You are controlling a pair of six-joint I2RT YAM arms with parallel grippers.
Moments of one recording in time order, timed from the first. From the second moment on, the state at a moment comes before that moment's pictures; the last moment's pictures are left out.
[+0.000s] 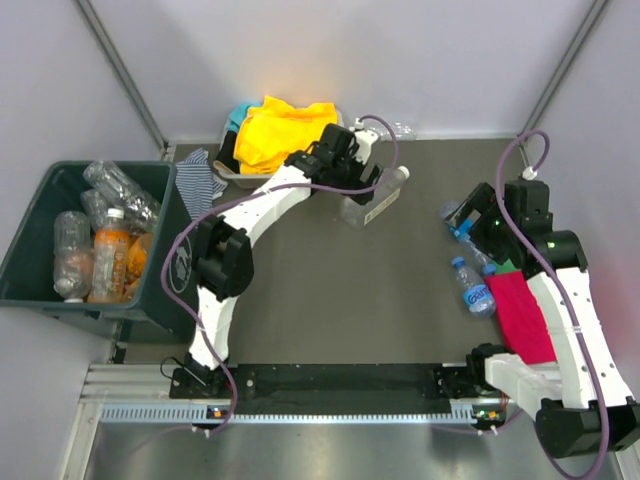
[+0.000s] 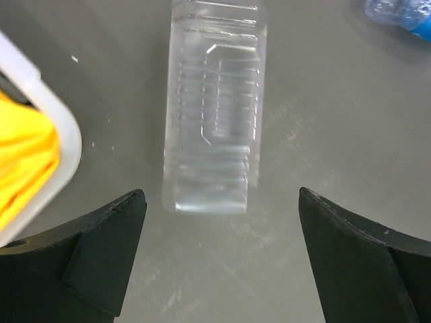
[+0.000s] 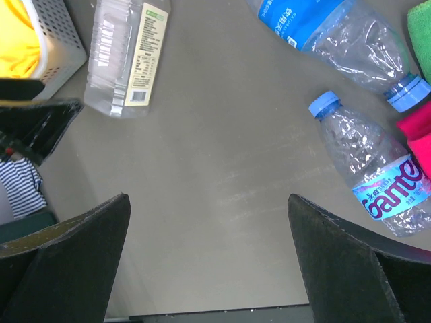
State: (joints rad) left arm -0.61 2.10 1.96 -0.57 0.17 0.03; right arm 0.11 0.96 1.14 -0.92 0.01 0.74
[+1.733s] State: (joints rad) left arm -0.60 1.87 2.12 -0.70 -0.32 -0.01; right arm 0.11 1.04 1.14 -0.89 -0.08 0.73
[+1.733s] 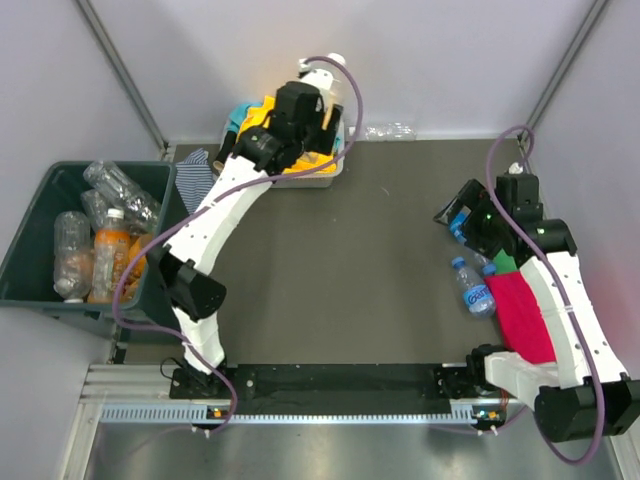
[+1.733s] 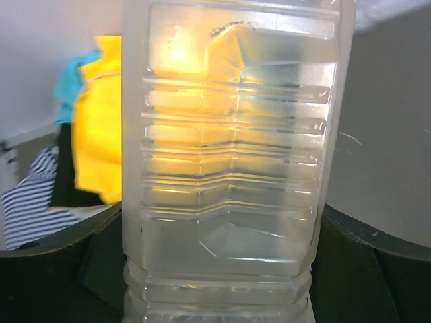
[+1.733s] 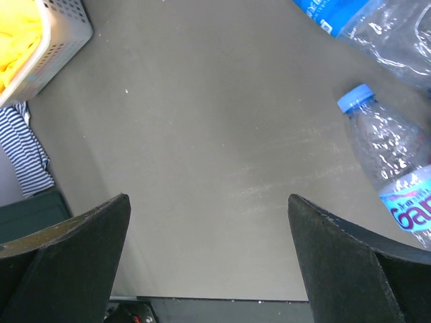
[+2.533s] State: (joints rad) left arm -0.28 1.17 1.87 -0.91 -1.05 -0.12; right arm 0.11 1.16 1.22 -0.83 -0.13 0.72
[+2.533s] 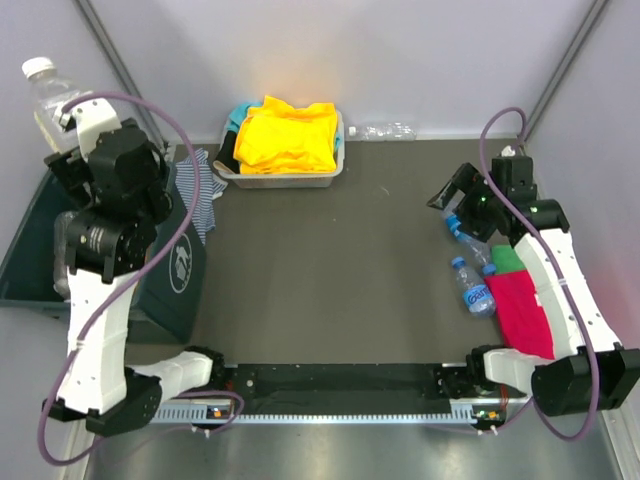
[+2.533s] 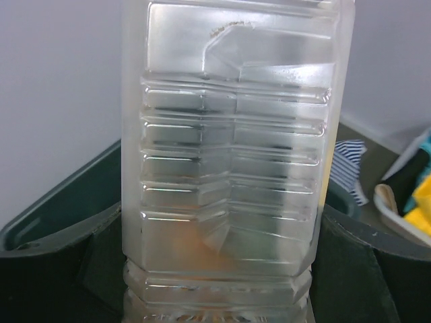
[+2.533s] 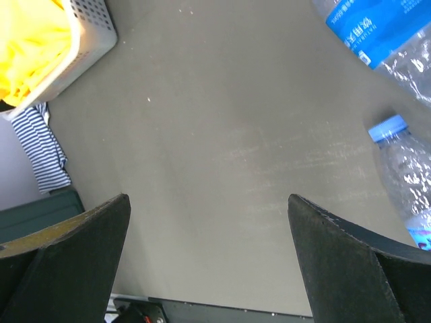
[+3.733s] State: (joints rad) left arm -0.29 1.34 1.92 -0.98 -0.31 -0.16; right arm 0.11 1.22 1.28 -0.87 -0.05 0.69
